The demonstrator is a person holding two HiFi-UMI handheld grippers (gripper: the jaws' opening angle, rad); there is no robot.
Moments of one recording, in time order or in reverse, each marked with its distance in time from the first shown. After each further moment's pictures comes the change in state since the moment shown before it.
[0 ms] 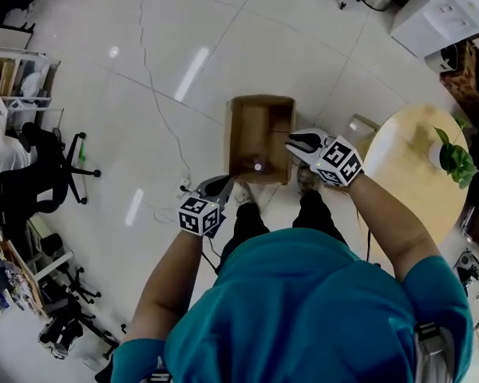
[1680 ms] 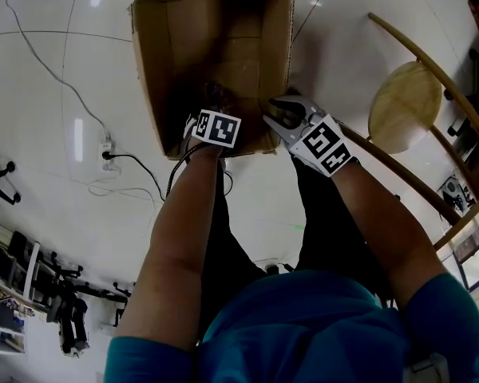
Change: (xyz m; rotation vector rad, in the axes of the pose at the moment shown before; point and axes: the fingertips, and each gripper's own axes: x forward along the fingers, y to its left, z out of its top) left arm 0.396 0.270 -0.565 -0.049 1.160 0.070; right arm 0.293 -0.154 -0.543 0.479 0.294 -0.085
